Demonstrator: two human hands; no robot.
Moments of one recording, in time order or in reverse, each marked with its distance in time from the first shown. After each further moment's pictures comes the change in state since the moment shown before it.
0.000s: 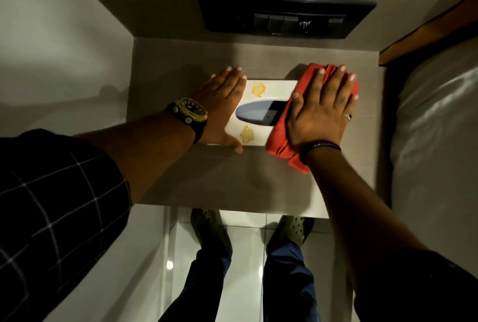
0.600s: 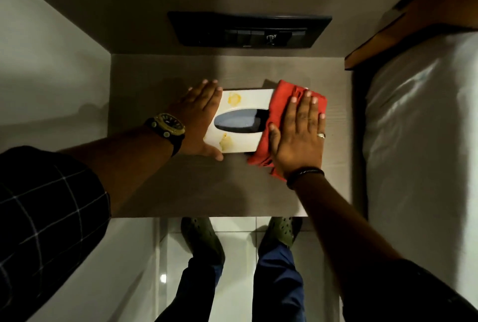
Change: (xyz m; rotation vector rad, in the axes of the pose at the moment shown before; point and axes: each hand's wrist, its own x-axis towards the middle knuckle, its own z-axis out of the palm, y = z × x) left_hand 0.000 0.002 0.001 0.023 -0.021 -0.025; right_hand -0.035 0.027 0.001 -0.006 -0.051 -0.143
